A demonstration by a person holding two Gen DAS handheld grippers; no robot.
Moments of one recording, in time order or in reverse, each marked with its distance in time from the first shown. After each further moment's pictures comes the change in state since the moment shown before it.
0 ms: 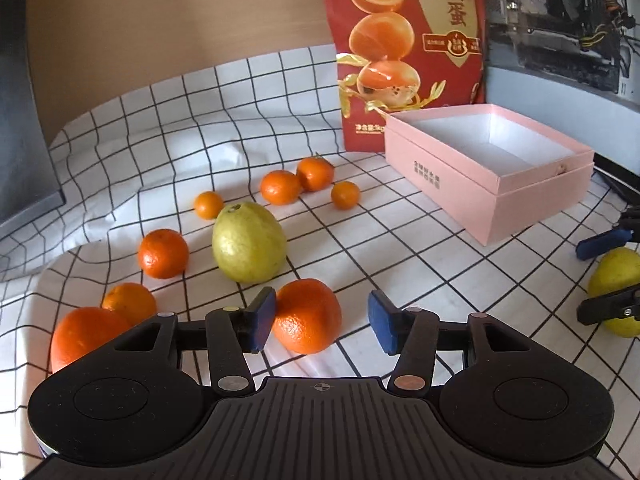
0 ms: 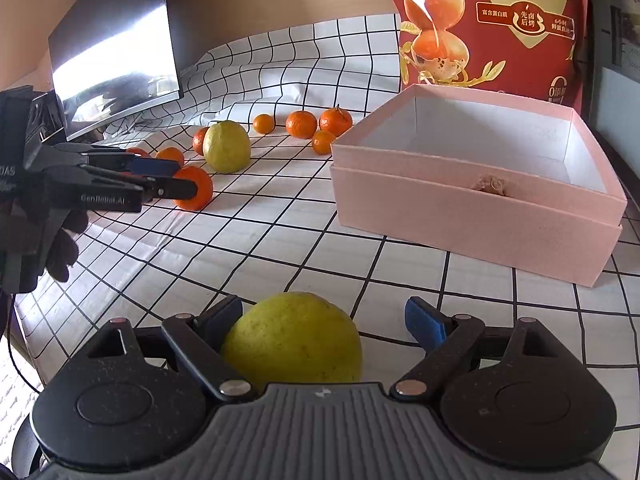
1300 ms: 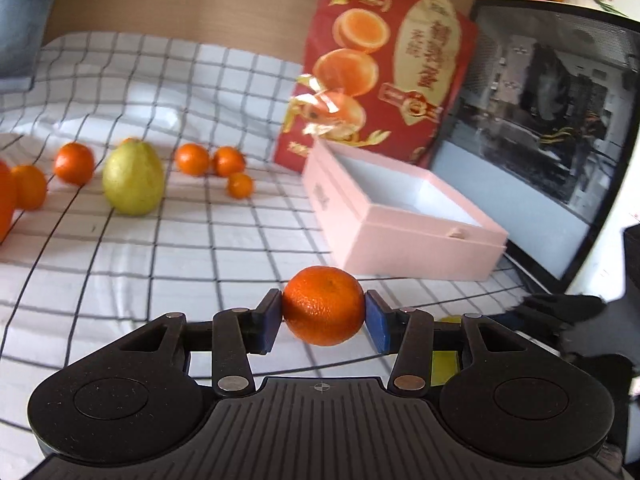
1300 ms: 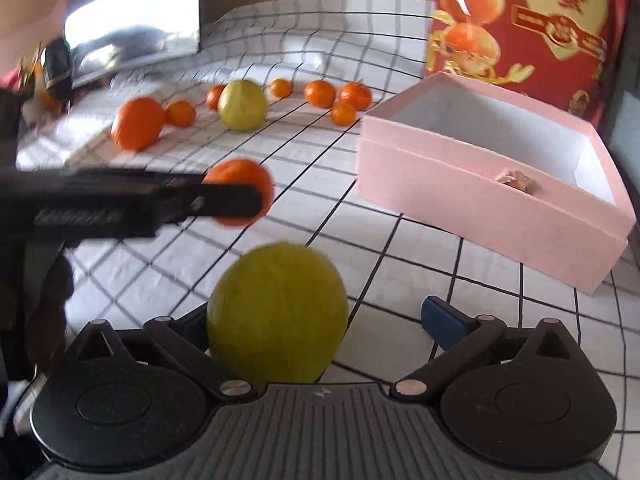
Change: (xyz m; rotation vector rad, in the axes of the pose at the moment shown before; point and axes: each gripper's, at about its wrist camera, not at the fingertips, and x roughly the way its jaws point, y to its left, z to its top) left arm -0.012 -0.071 -0.035 -0.409 -0.132 -0.192; right arm 0.003 0.021 -0.007 -0.153 0.092 -0.037
